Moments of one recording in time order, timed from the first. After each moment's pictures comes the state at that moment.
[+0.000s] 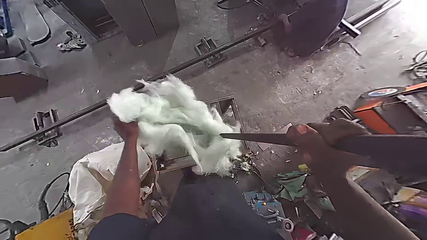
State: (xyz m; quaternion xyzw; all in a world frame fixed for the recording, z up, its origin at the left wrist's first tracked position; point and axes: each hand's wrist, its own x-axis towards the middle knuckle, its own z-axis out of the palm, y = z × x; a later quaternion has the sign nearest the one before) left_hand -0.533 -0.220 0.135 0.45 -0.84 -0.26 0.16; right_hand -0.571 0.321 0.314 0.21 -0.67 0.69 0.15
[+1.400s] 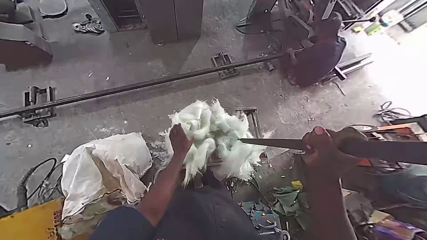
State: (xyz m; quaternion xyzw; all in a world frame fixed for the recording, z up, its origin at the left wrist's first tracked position) left_hand -0.445 -0.189 0.067 0.28 -0.93 -0.23 0.01; right_hand -0.522 0.177 0.316 0.16 -0.70 0.66 0.23
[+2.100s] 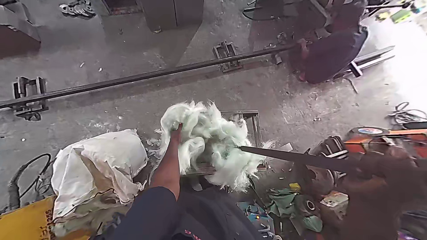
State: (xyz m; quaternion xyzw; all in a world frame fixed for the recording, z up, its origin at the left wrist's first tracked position) left_hand -0.544 -0.208 -0.050 0.51 -0.66 -0.54 -0.12; right_hand -0.597 0.254 0.314 0.11 -0.72 0.65 0.21
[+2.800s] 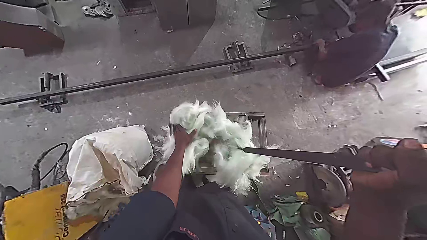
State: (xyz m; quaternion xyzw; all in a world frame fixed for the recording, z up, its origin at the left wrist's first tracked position) left_hand -0.532 -0.182 -0.035 0.41 -0.85 -0.29 -0.12; right_hand -0.639 0.255 0.312 0.08 -0.69 0.69 0.20
